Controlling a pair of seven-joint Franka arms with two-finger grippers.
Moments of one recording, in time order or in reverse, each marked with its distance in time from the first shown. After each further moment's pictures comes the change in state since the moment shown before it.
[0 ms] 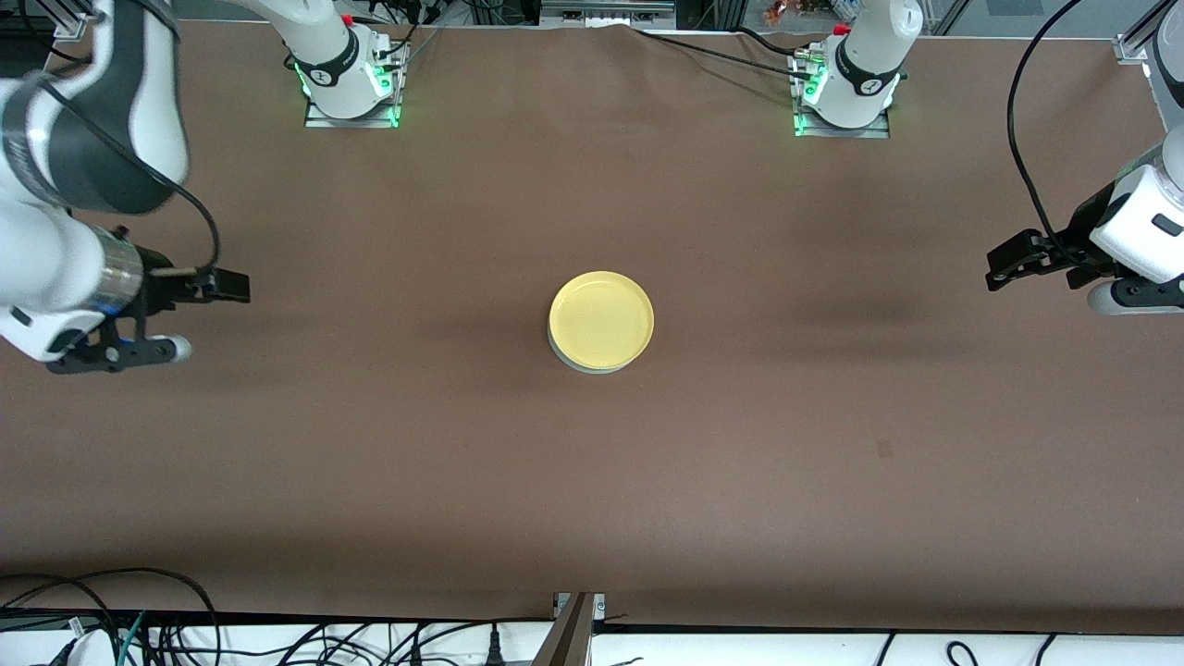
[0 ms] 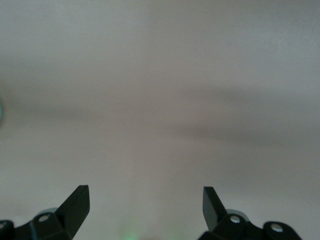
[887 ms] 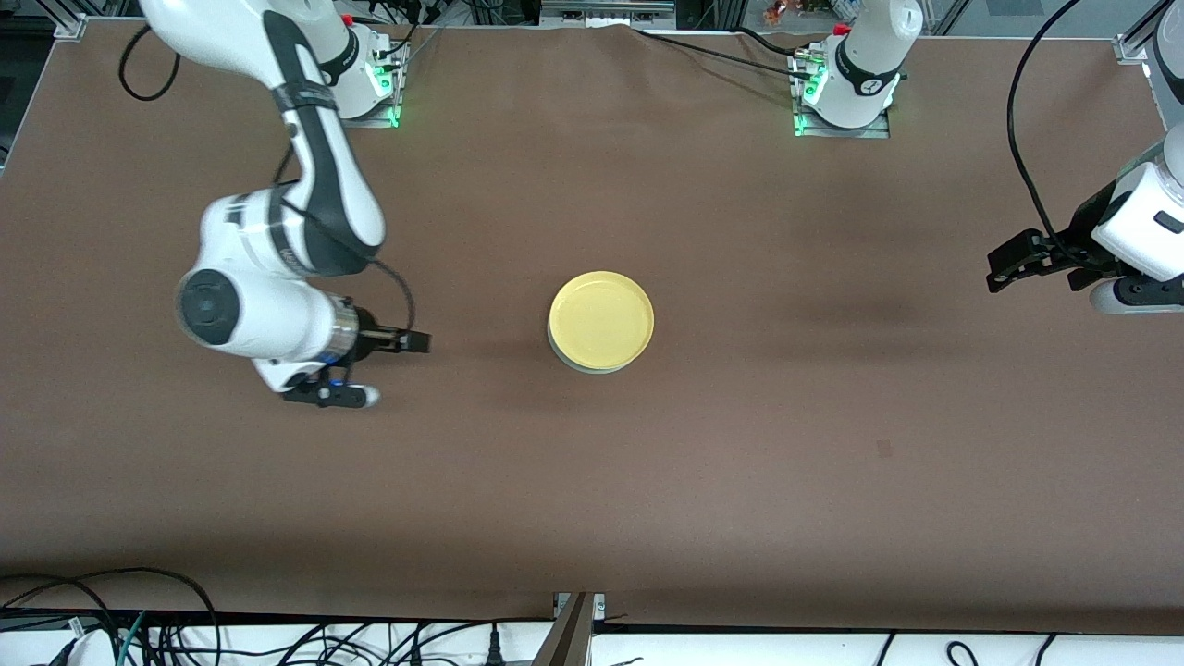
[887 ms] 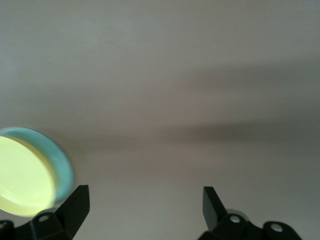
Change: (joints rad) left arm -0.002 -0.003 0.001 -0.001 0.000 0.008 0.000; right arm 0.183 0.184 -0.018 -0.128 0.234 0.300 0.276
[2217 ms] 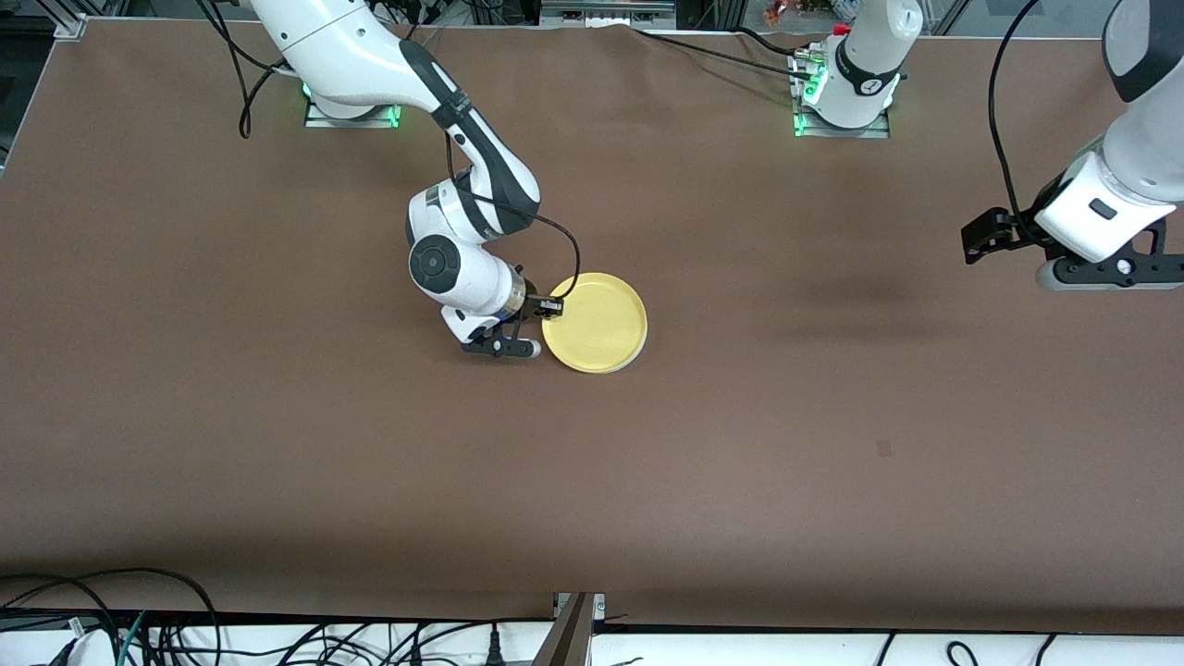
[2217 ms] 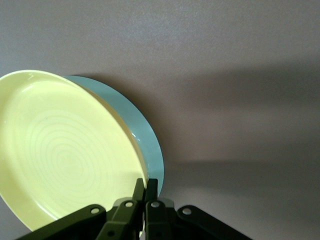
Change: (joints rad) left arm -0.058 -0.079 0.051 -0.151 0.030 -0.012 0.002; right arm -0.010 0.118 0.490 -0.264 0.057 0.632 0.297
